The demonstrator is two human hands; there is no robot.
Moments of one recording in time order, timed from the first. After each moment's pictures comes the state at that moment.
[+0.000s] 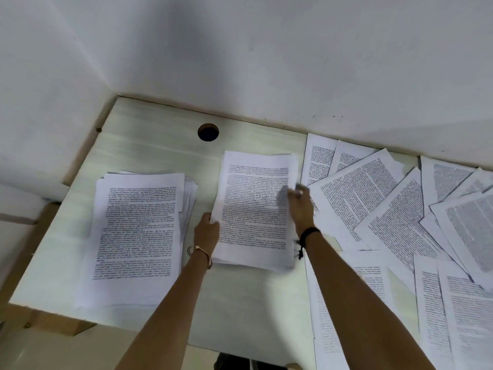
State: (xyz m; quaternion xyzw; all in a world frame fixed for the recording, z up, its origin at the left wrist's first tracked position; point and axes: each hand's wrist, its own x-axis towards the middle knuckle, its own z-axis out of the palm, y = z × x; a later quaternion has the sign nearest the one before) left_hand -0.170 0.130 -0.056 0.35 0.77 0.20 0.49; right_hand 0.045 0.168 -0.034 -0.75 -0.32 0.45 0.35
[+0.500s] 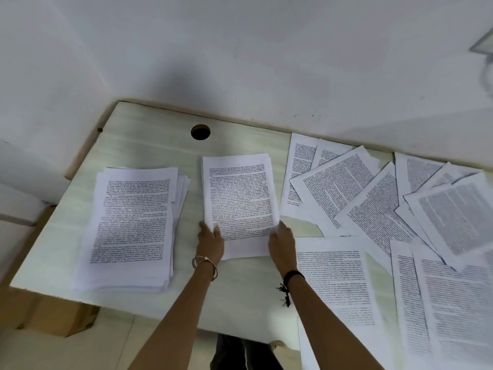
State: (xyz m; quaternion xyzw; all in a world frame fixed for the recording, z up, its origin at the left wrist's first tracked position) left_hand -0.127 0.060 -0.029 0.37 0.79 0.16 0.47; right_hand 0.035 0.046 -0.047 -0.78 -0.41 0.40 0.25
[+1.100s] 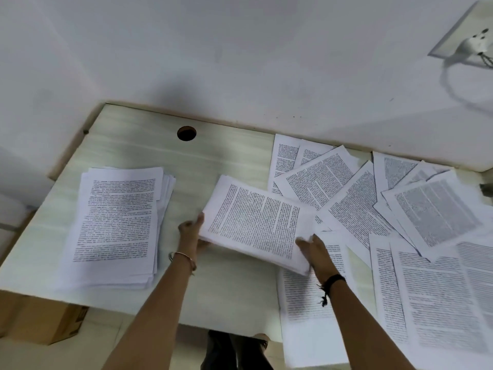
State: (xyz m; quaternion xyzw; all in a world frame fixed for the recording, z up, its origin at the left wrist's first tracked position) left_hand -0.143 0.073 -0.054 0.17 0.70 0.38 0.58; right_hand 0.159 0.007 -0.034 -0.71 -0.27 0.54 0.35
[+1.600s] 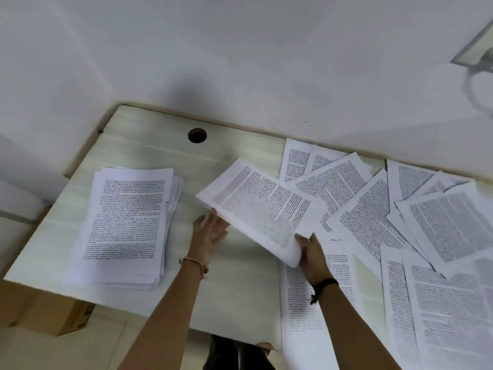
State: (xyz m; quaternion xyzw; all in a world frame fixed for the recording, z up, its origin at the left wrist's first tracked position) left_hand -0.127 0.066 -0.028 0.15 0.59 0.42 0.67; right_hand 0.129 0.030 -0.039 -0.61 -0.15 0.63 0.45
